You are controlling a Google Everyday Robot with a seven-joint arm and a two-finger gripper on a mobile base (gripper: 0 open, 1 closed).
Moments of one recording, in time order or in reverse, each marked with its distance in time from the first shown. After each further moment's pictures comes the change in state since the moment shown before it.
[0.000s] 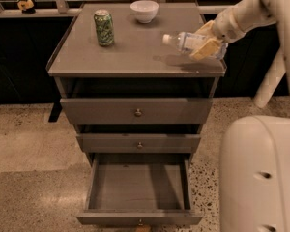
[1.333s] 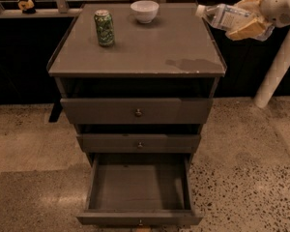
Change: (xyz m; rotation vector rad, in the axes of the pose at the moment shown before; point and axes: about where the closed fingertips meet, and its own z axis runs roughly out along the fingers) arm -0.008 0.008 -0.145 0.291 -0.026 -0.114
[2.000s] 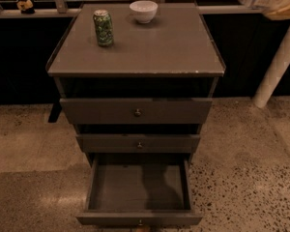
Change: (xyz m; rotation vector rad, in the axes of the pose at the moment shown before) arm -0.051 0.014 -0.116 0.217 0.129 -0.229
